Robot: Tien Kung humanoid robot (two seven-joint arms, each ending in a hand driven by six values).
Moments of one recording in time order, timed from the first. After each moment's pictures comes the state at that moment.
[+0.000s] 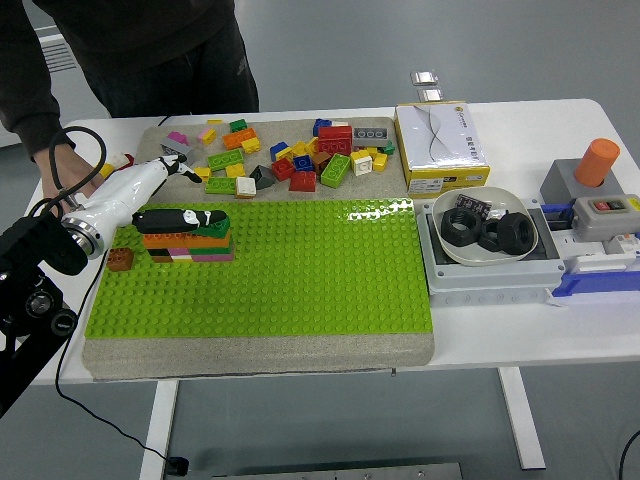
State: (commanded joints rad) left arm -0.43 0.45 -1.01 -1.49 1.90 -0.09 0.26; right arm 0.07 -0.10 1.81 0.18 -2.01 -0.11 -0.29
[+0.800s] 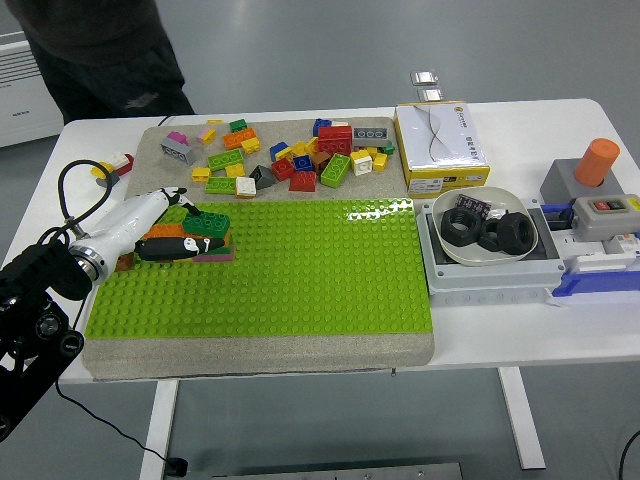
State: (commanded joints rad) left arm -0.38 0.43 -0.99 -1.43 1.90 -0.07 0.23; right arm 0.07 -0.10 1.79 0.18 -1.99 -0.11 -0.30
